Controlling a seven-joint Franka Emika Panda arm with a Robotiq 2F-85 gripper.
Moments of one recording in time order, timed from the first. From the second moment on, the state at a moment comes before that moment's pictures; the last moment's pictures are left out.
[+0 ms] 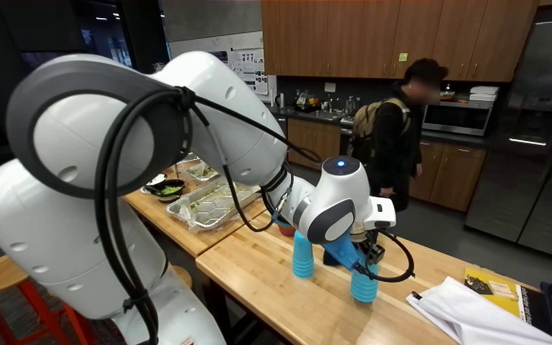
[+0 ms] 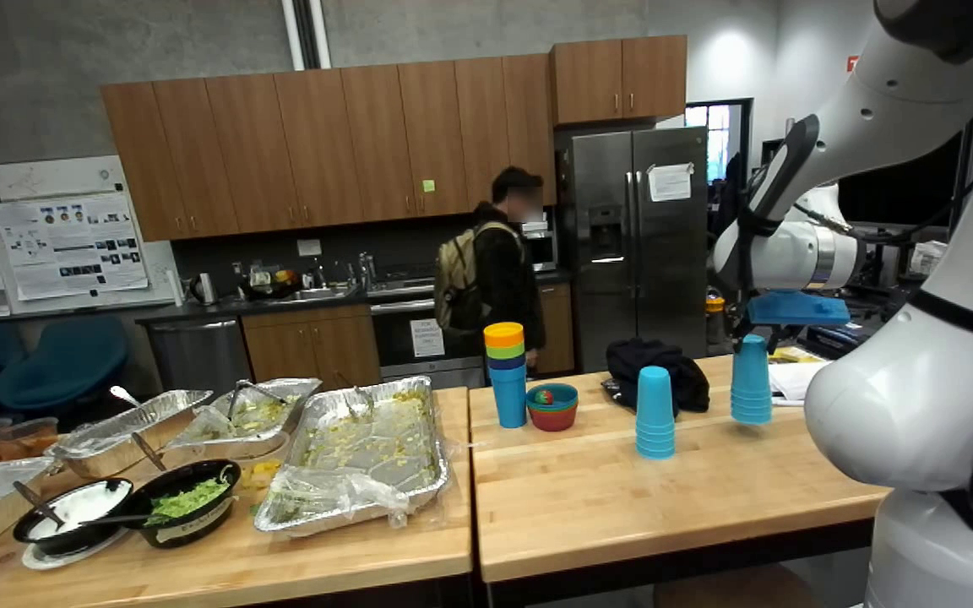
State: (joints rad) arm -0.25 -0.24 -0.23 -2.70 0.01 2.89 0.00
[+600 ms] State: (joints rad) arm -0.13 -0.19 -0.28 -2.69 0.21 2.80 -0.12
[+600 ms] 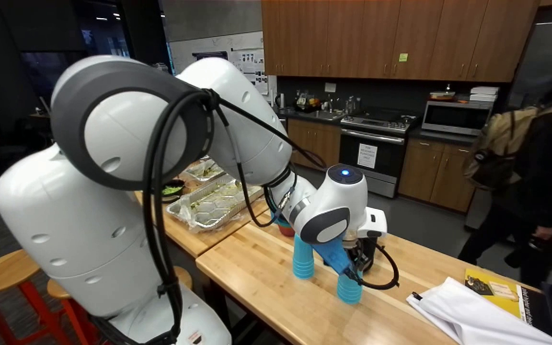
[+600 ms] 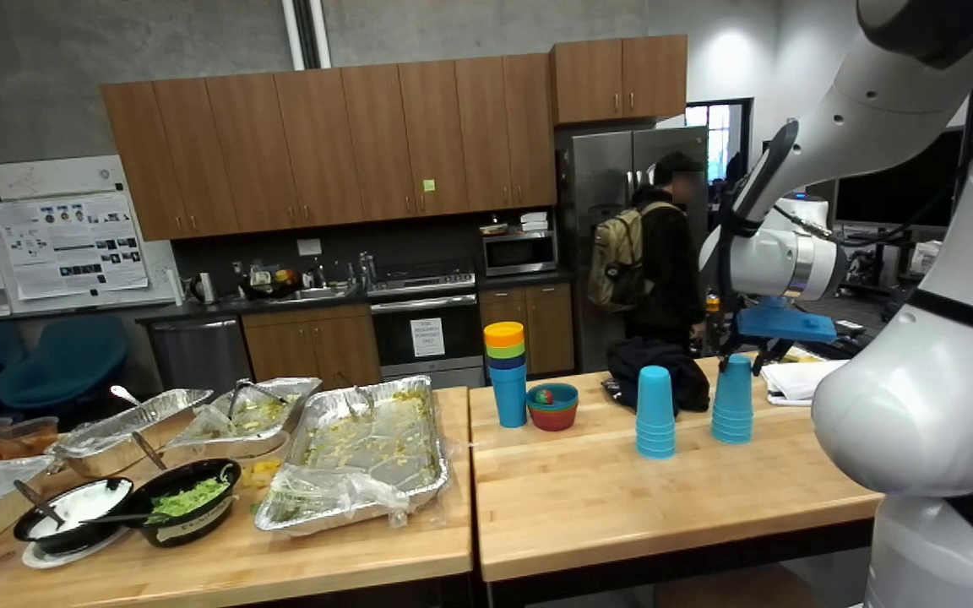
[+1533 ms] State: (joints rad) arm -0.19 -0.19 -0.26 -2.61 0.10 2.59 -0.10
